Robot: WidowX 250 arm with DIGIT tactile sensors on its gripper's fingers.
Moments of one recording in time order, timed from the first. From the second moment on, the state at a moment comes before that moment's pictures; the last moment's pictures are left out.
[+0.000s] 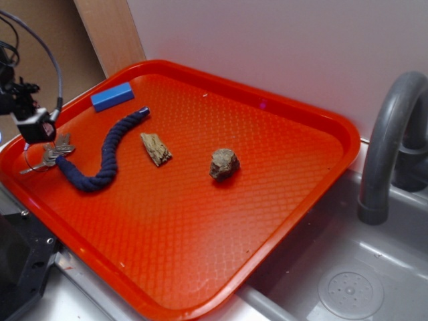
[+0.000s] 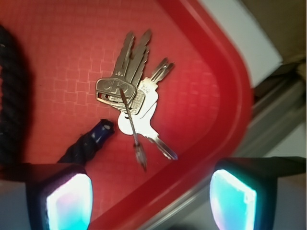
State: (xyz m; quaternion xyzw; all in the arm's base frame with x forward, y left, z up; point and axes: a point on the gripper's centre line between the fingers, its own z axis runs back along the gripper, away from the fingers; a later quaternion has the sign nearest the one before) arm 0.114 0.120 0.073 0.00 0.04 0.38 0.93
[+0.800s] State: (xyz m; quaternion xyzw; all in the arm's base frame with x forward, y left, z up) arm 0.149 0.120 0.028 -0.01 0.07 0.37 0.93
